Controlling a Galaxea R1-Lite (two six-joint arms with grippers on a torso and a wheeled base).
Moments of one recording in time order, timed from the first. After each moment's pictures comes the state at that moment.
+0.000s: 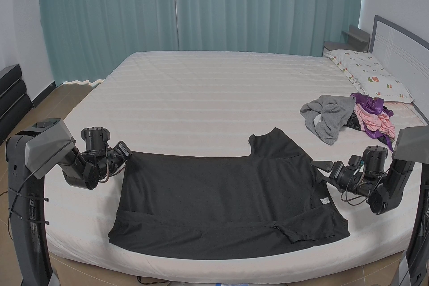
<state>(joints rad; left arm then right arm) 0.00 2.44 -1.11 -0.85 -0.11 -0.73 0.00 2.29 -0.54 -1.34 0.46 0.72</state>
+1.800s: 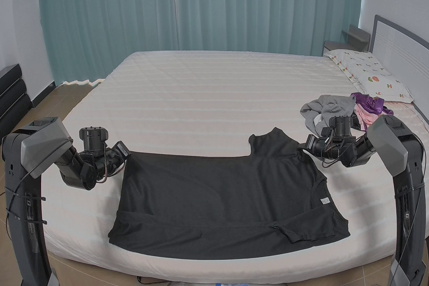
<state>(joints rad) 0.00 2.41 -1.07 -0.86 -0.12 -0.74 0.03 2.61 -1.54 -0.54 0.38 0.51</state>
